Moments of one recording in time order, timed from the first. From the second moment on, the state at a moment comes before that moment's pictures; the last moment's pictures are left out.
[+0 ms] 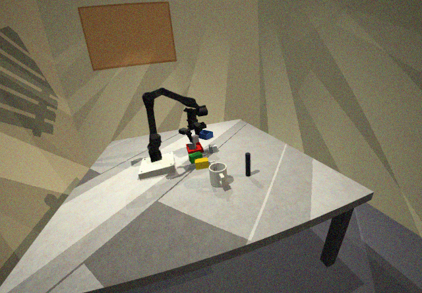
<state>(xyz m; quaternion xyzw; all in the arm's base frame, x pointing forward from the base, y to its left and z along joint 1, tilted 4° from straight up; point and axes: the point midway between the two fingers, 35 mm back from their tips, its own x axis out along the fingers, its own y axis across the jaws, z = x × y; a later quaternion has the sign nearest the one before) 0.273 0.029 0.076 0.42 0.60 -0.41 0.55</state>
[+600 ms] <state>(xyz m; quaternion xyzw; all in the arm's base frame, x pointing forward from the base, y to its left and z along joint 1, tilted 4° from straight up) 0.264 0.028 0.051 0.41 0.60 -0.40 0.56</state>
